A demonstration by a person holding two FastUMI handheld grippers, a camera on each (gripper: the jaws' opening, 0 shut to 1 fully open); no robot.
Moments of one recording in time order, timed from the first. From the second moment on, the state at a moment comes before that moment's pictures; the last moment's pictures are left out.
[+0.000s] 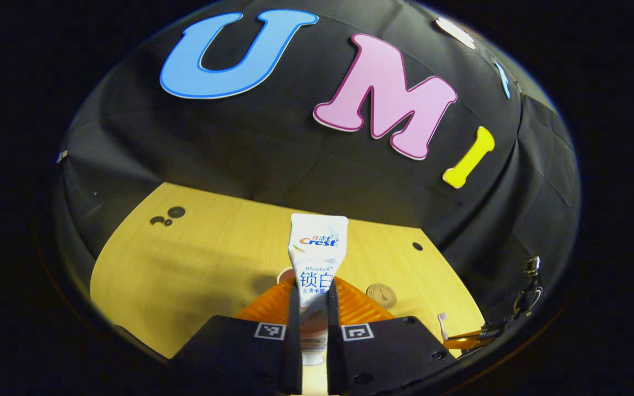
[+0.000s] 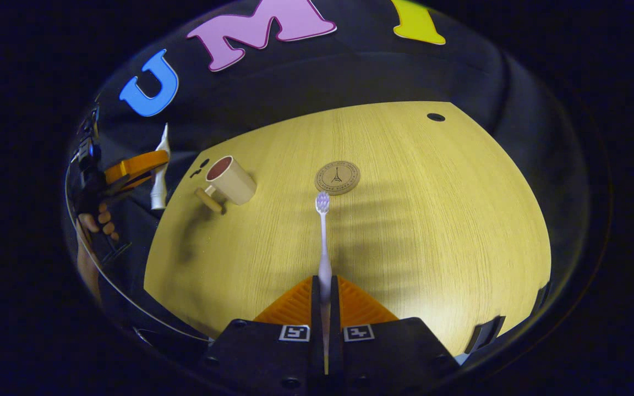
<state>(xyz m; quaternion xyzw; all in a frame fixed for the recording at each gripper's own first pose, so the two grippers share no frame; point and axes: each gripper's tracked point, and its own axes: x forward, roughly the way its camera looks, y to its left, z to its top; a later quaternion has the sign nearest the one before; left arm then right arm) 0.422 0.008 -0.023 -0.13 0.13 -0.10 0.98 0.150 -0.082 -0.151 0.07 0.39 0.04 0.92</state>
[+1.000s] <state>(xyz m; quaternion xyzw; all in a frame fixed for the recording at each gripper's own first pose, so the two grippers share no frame) 0.541 0.006 -0.049 -0.14 0.00 -0.07 0.99 0.163 -0.125 -0.149 0.10 0.38 0.04 0.92</state>
